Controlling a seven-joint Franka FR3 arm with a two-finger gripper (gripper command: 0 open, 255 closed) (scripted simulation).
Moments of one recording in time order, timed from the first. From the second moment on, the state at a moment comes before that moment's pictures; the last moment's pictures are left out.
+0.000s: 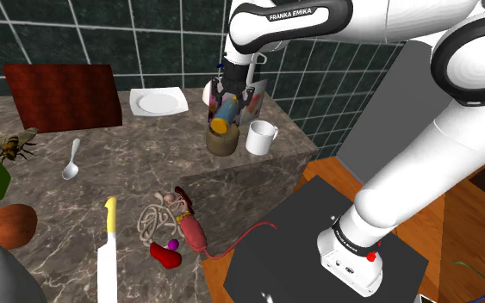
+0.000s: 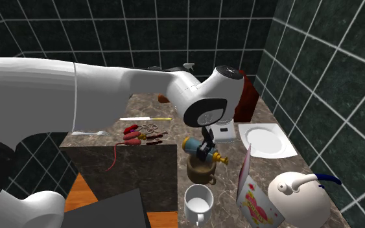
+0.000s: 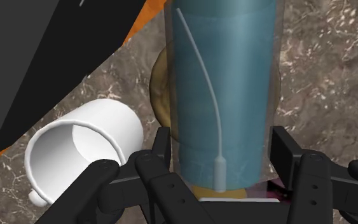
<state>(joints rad) -0.18 -0.03 0.35 -2.00 0.12 1.95 1.11</state>
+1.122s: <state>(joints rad) -0.18 0.00 0.36 -2.07 0.11 2.05 1.11</state>
